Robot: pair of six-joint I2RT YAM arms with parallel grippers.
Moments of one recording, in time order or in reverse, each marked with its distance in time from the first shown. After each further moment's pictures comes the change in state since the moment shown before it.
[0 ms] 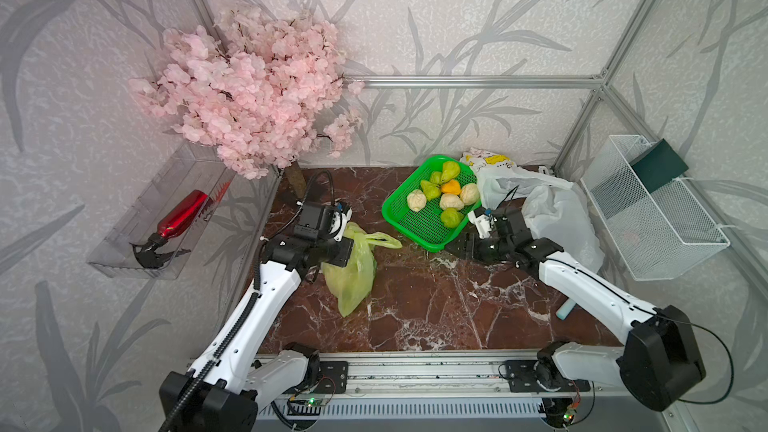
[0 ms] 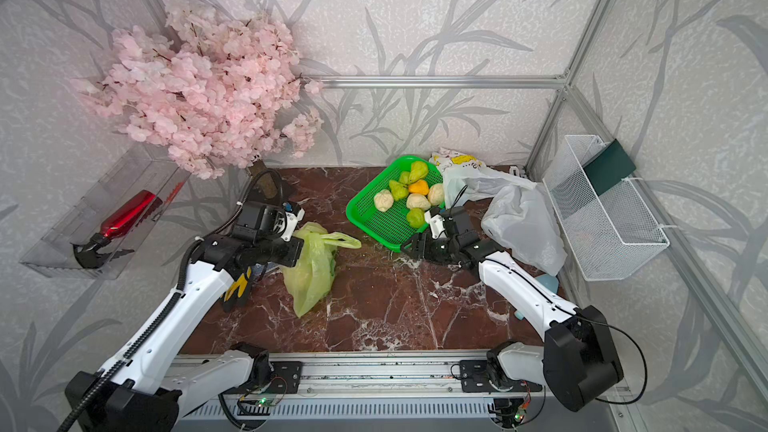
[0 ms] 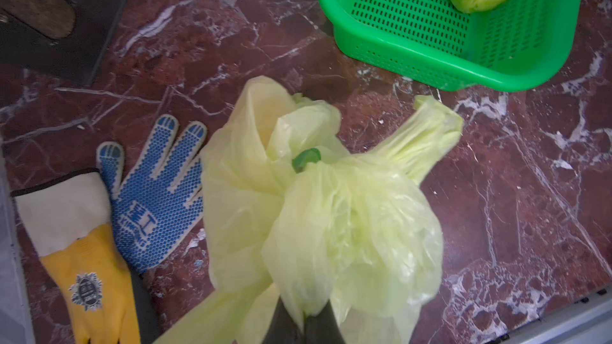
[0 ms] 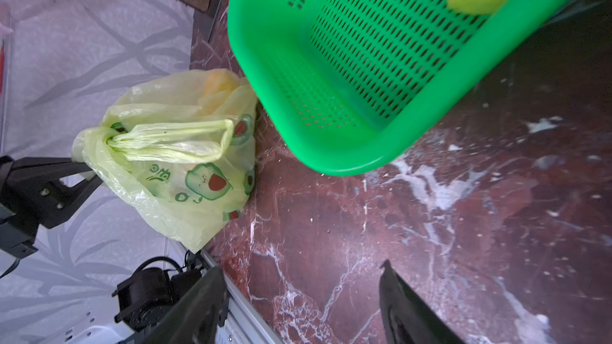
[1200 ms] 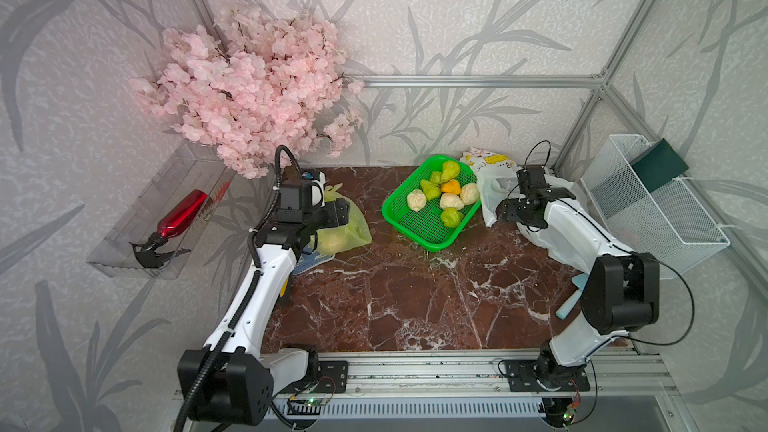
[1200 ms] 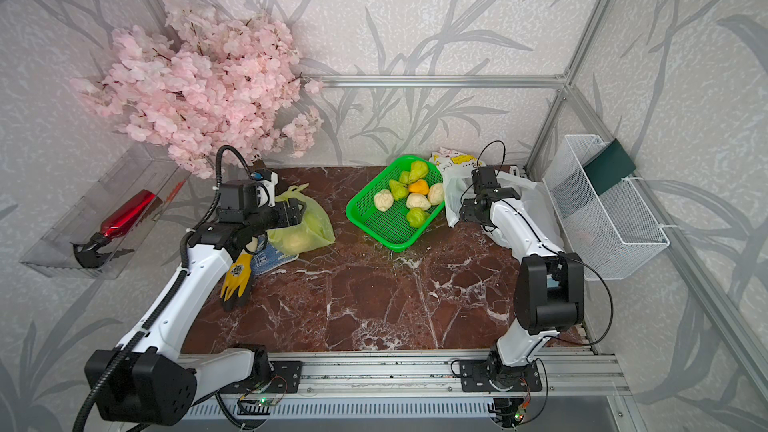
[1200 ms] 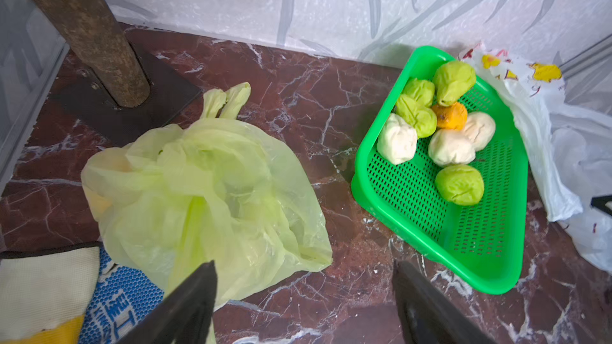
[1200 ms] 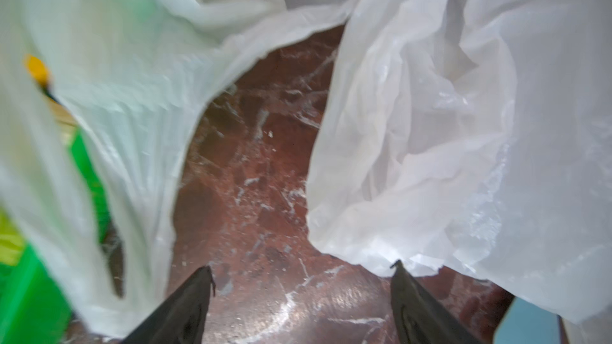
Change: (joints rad) left arm 0.167 0.087 -0.011 0.387 0.141 -0.262; right arm -0.303 0.369 0.507 -0.378 0.702 -0.283
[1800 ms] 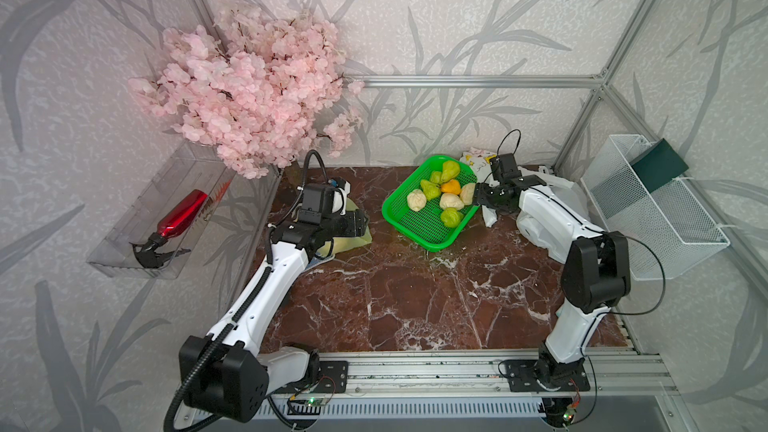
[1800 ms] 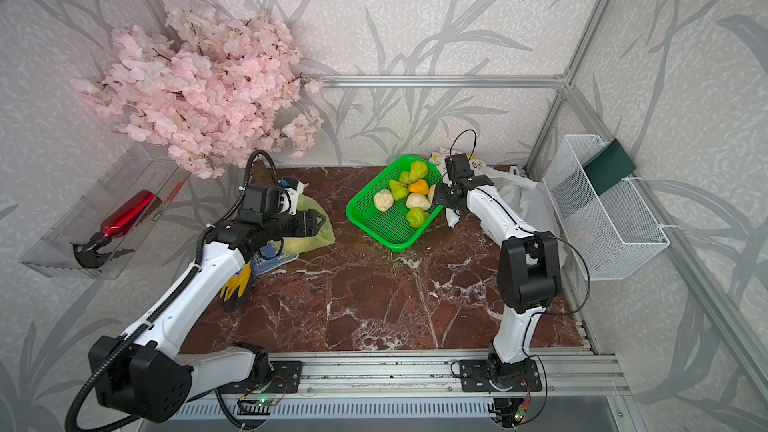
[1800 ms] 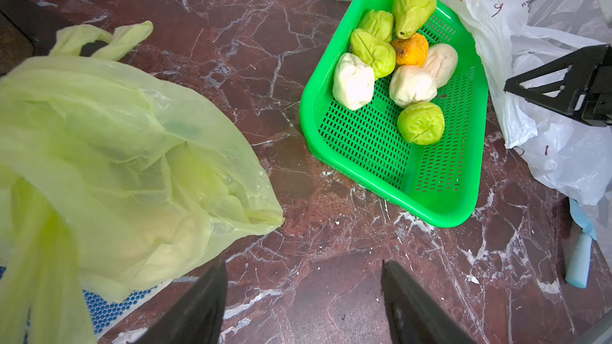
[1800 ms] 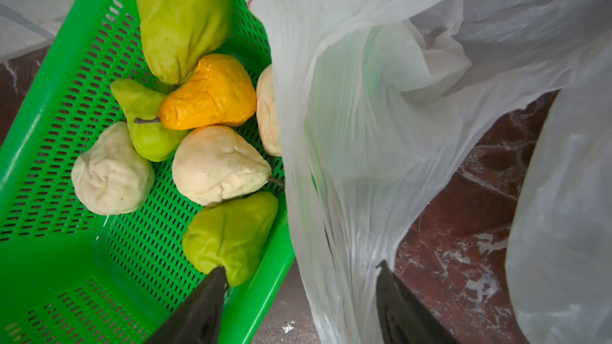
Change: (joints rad) left arm -0.151 0.021 0.002 -0.066 0.016 0.008; right arm 0.125 0.175 0.157 0.068 -0.143 0.085
